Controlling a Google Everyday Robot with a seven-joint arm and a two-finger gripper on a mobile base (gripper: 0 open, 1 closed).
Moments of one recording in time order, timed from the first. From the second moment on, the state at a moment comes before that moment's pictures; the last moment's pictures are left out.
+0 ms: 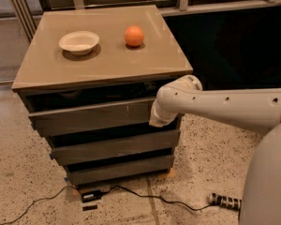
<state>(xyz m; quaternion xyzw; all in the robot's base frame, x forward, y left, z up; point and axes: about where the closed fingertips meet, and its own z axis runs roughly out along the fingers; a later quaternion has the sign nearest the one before) 0.653 -0.065 0.610 -0.63 0.74 -0.04 0.23</state>
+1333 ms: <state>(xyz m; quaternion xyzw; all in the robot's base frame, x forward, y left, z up) 0.563 -0.064 0.608 -0.63 0.77 0.06 0.13</state>
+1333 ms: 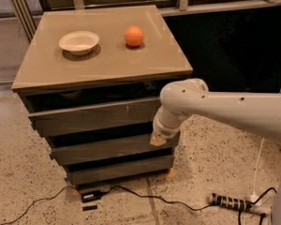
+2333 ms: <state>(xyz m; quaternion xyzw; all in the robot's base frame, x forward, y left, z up) 0.563 -0.064 0.608 -0.63 0.77 0.06 0.13</state>
